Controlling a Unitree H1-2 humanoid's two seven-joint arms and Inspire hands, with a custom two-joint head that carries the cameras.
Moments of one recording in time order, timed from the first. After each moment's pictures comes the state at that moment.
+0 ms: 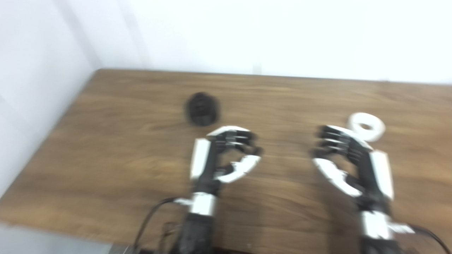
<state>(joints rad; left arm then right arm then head) 0.12 -0.14 -0.17 -0.20 0.31 -0.14 0.11 0.07 -0.10 0.21 -0.25 -0.24 -0.06 -0.24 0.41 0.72</state>
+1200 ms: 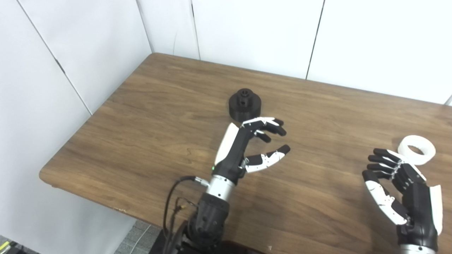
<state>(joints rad) 0.08 -0.02 -0.12 -0.37 0.44 0.03 0.06 0.08 -0.11 0.18 -0.23 -0.22 -0.10 -0.19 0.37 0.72</state>
